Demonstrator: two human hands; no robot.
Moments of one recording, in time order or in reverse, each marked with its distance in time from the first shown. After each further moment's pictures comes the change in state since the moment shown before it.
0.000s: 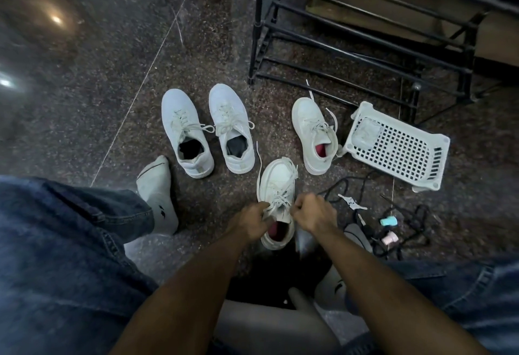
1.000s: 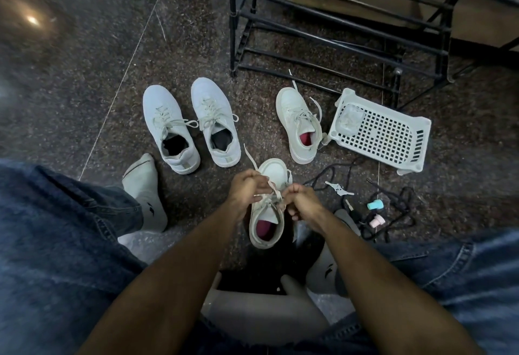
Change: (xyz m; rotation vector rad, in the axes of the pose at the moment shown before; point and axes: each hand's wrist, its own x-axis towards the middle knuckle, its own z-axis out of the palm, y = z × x) left_hand 0.008 0.056 -0.027 -1.012 0.005 -0.188; right_hand -0.001 0.019 0.004 1.034 -0.262 0.196
